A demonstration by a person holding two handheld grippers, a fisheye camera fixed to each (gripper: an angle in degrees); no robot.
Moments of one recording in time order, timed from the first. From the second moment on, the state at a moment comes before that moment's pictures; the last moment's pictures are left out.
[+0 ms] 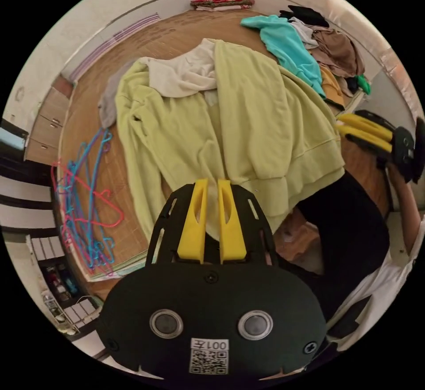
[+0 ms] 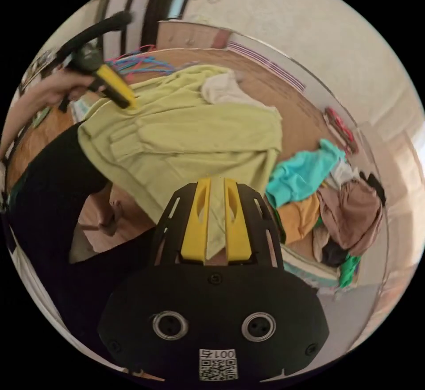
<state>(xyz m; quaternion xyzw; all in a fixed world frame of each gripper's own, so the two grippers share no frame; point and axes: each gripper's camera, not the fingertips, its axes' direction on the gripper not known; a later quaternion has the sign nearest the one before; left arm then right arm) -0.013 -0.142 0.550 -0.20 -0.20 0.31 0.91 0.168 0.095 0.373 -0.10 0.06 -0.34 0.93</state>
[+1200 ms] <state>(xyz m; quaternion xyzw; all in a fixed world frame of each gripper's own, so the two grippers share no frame) 0.168 0.042 0.565 -0.26 -0.34 0.51 0.75 0.238 0.243 0.364 -0.15 0.12 -0.36 0.91</state>
